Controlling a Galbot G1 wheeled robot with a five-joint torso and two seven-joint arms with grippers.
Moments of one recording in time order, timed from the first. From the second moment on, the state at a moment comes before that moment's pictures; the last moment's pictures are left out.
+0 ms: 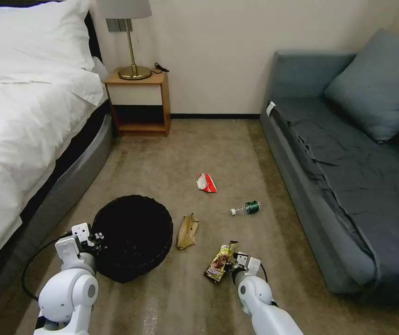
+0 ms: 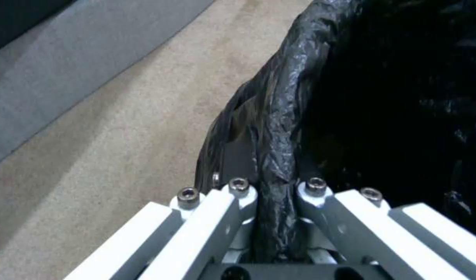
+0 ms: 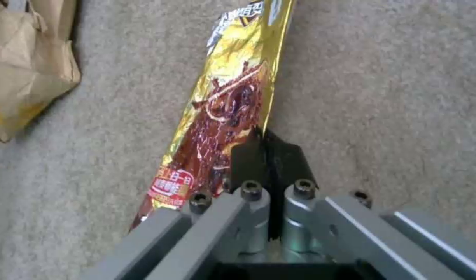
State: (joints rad) left arm 1.40 -1.44 -0.70 -2.10 -0.40 0.70 -0.33; right arm -1.09 1.47 0.23 1.20 0.70 -0.32 0.26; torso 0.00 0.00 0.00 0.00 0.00
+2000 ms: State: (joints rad) left arm 1.39 -1.47 -0.66 -2.09 -0.35 0.69 -0.32; right arm -1.18 1.26 -0.01 2.04 0.58 -0.11 0.28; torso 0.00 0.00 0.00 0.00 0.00
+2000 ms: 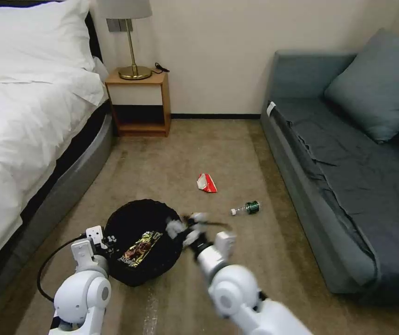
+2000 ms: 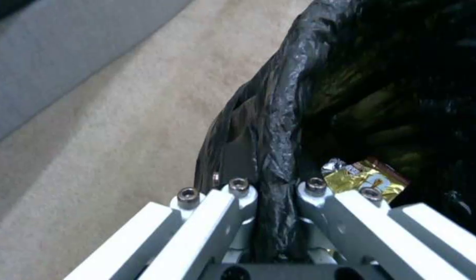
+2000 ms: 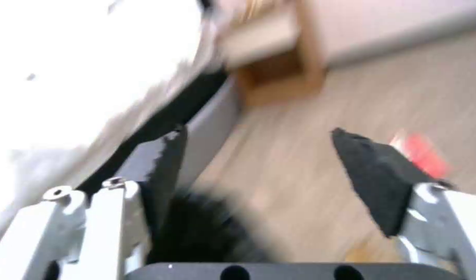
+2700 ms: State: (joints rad) left arm 1.40 -1.46 -0.71 -2.11 -0.35 0.67 -0.32; right arm -1.53 1.40 0.22 2.22 -0.01 0.12 0.33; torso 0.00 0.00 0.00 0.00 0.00
